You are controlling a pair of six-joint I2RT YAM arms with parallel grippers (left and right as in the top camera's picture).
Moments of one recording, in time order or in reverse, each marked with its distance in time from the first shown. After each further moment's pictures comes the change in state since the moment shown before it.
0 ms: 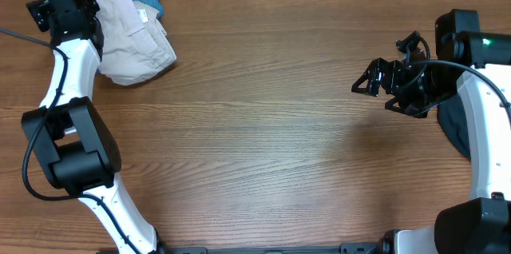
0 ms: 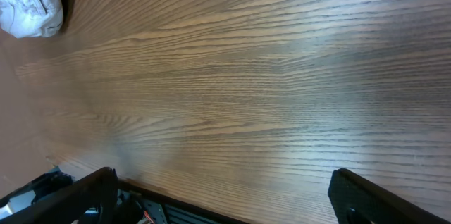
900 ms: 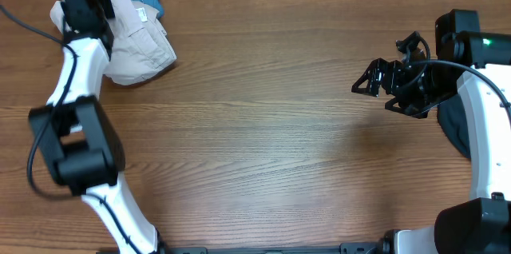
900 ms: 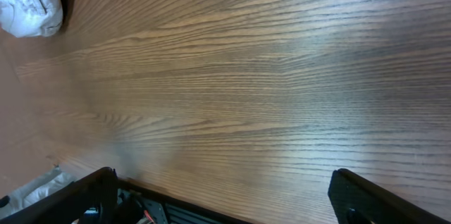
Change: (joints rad) left arm -0.047 -0.037 -0.007 -0.030 0.209 0.084; right arm 0.000 0.000 0.000 -0.005 -0.001 0.000
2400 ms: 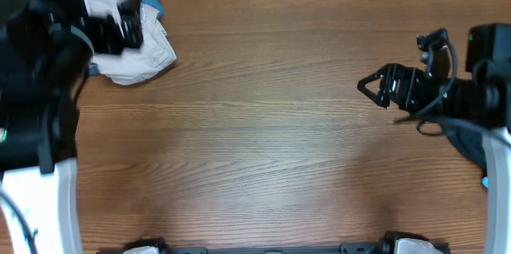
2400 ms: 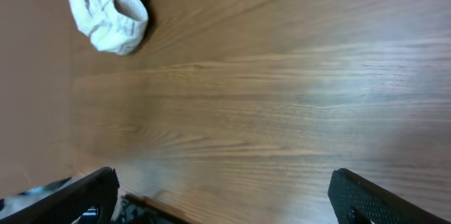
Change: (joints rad) left arm -0.096 -0.851 -0.015 -0.790 0.572 -0.052; right arm 0.000 -0.312 -0.001 0.052 -0.085 0.020
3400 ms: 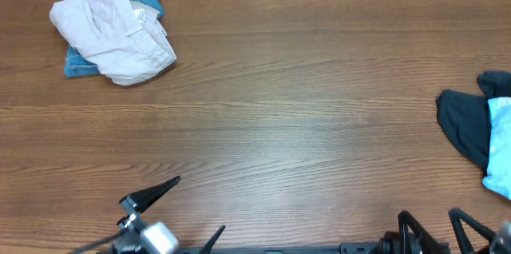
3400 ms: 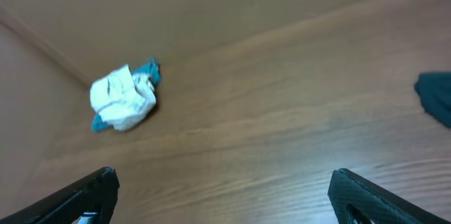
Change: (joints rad) left arm 0.000 -1.016 -0.691 -0.207 0.591 0.210; right arm 0.000 -0.894 -0.057 -0.097 0.283 0.177
